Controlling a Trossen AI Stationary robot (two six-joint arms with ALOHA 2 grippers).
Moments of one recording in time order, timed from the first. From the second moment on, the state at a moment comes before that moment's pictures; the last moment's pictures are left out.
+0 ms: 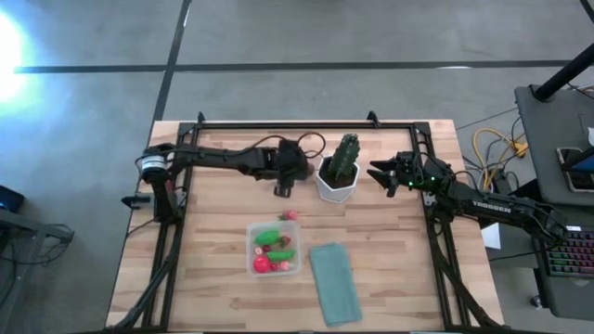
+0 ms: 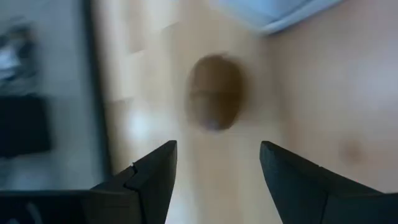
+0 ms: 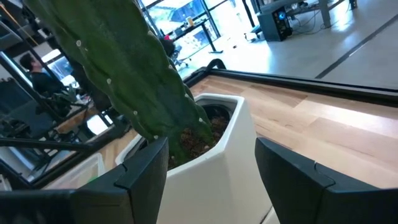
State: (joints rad) left arm 0.20 1.80 1.32 -0.50 -0.37 0.54; right arm -0.51 0.50 0.01 0.42 -0.16 0.47
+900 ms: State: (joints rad) left arm 0.32 1.80 1.34 -0.44 -0.54 0.43; right arm -0.51 0.50 0.01 0.42 -0.16 0.47
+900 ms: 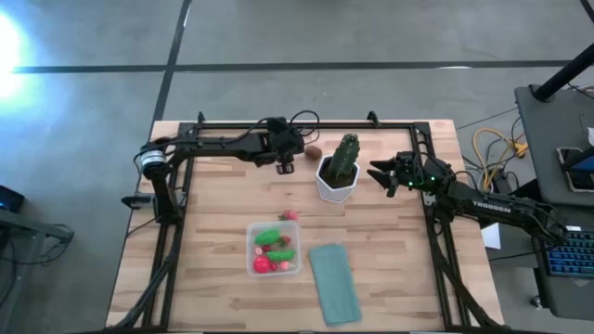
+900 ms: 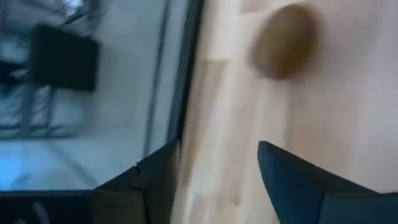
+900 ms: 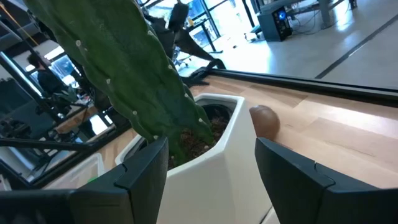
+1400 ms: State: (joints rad) left arm 0.47 1.80 1.36 -0.43 -0.31 0.48; right arm -0.51 0.50 0.01 0.42 -0.16 0.47
